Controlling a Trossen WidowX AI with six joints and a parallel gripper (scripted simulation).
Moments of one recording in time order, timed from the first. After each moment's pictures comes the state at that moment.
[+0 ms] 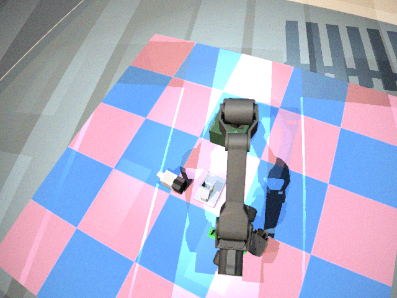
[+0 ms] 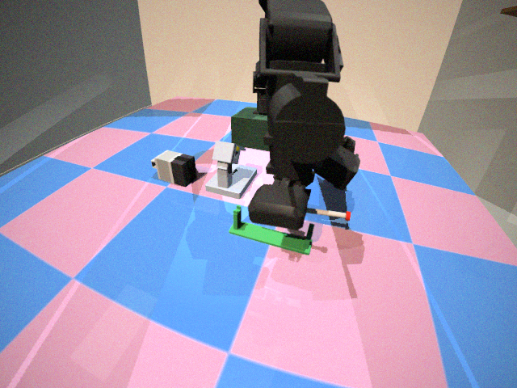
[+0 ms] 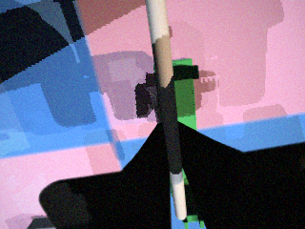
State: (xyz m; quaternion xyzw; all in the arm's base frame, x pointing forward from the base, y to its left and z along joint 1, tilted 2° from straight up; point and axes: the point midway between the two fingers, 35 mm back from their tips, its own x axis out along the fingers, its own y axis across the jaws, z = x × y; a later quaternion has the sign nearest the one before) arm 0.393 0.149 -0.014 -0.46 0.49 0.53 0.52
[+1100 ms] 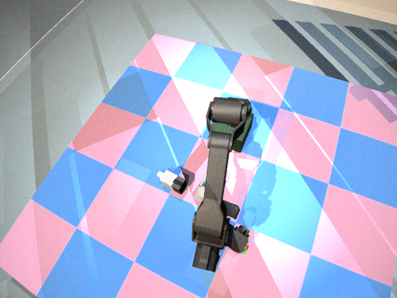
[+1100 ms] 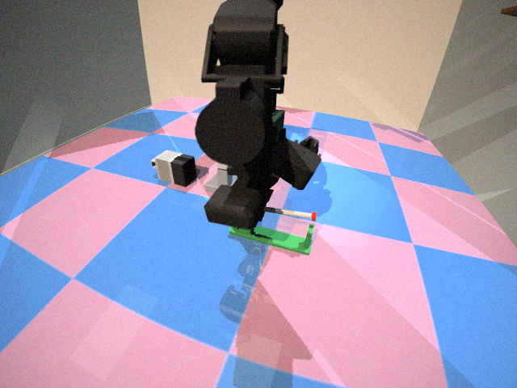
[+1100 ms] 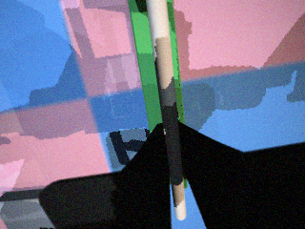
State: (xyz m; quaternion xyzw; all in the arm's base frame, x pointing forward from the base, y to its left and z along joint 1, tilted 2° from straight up) arm 0.404 0.099 -0.019 -0.46 0.49 0.53 0.52
